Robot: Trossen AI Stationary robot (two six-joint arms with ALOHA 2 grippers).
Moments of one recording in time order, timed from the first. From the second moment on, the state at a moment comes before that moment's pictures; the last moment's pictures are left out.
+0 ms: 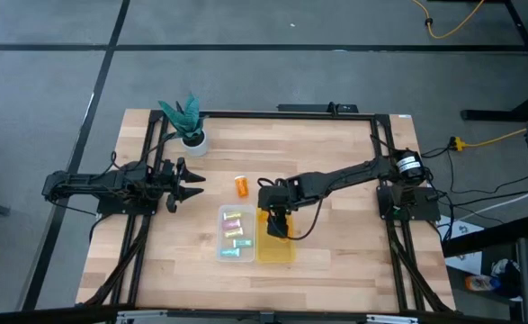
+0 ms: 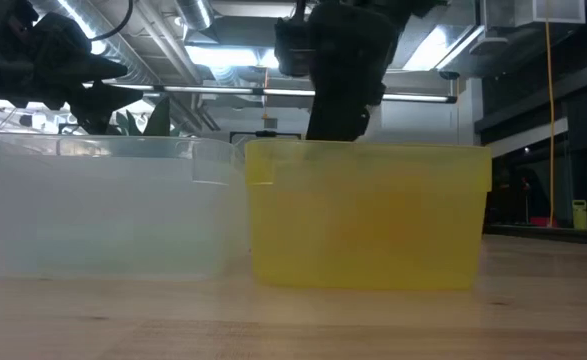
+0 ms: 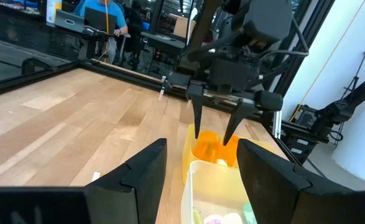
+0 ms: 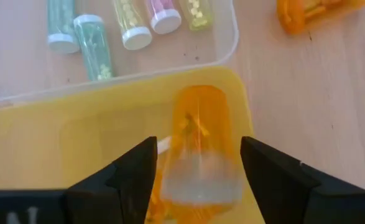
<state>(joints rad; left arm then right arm) 0.03 0.03 0.01 0.01 0.01 -0.33 0.15 1.92 1.45 -0.64 0.00 0.31</state>
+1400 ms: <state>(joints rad) 0.03 0.03 0.01 0.01 0.01 -0.33 -0.05 2.09 1.77 -0.31 0.13 0.35</state>
